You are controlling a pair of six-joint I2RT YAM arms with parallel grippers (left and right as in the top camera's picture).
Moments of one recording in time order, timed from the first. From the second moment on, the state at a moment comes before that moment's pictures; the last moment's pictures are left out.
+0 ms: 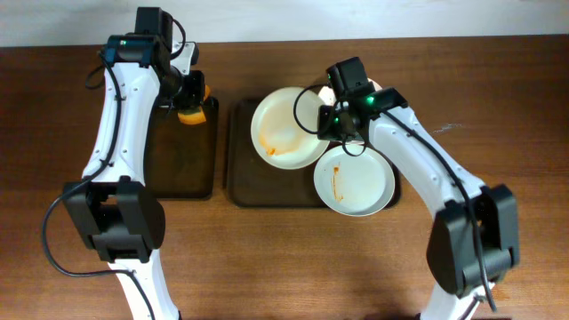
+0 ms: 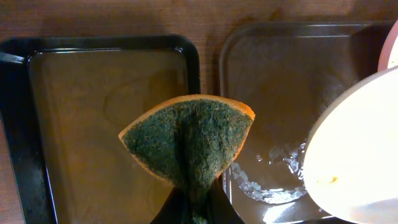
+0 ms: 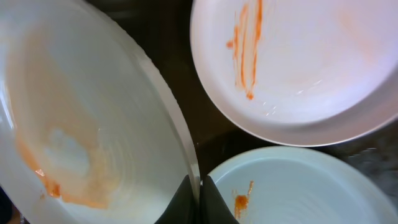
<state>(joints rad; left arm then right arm) -0.04 2.14 2.13 -1.26 0.17 0.00 0.37 1.92 1.58 -0.79 -0.02 0.42</state>
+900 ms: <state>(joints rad) -0.04 2.14 2.13 -1.24 0.17 0.00 0.47 1.90 1.53 -0.73 0.32 0.68</state>
